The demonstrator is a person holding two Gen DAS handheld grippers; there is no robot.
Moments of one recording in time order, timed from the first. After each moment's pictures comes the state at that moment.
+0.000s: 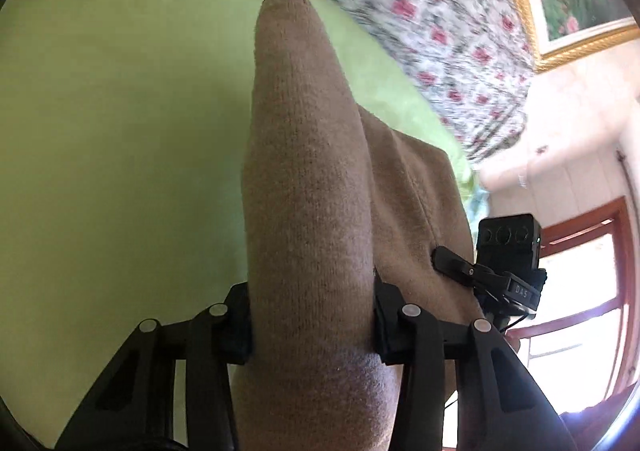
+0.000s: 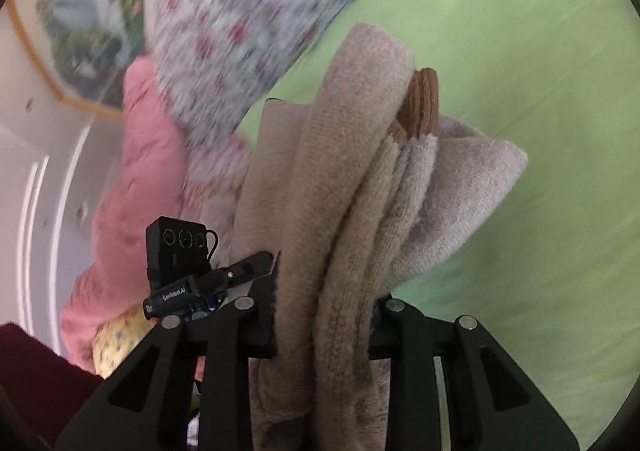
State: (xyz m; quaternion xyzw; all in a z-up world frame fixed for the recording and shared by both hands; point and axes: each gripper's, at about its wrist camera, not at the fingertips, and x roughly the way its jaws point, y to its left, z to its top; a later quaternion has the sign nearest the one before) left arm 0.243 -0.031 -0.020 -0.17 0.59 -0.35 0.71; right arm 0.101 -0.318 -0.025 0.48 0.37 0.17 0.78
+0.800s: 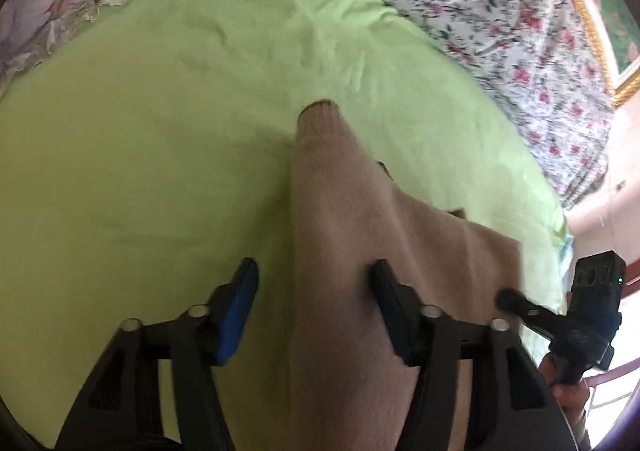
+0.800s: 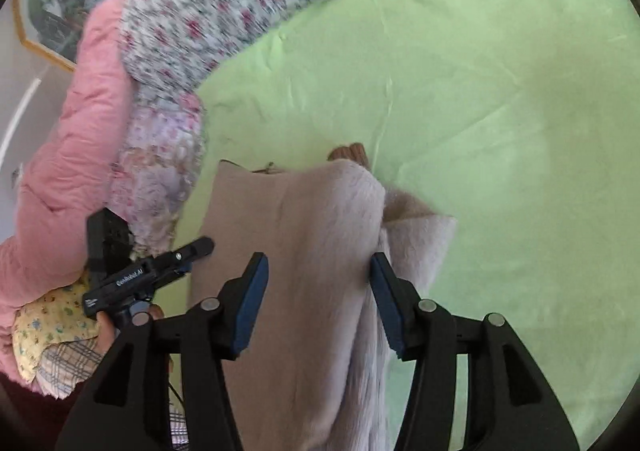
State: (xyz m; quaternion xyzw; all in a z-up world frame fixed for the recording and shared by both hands) left arm 0.298 0.042 -0.045 -0.12 0.56 -0.20 0.80; right arm 0.155 -0.265 -0.037 0.37 0.43 0.05 0.82
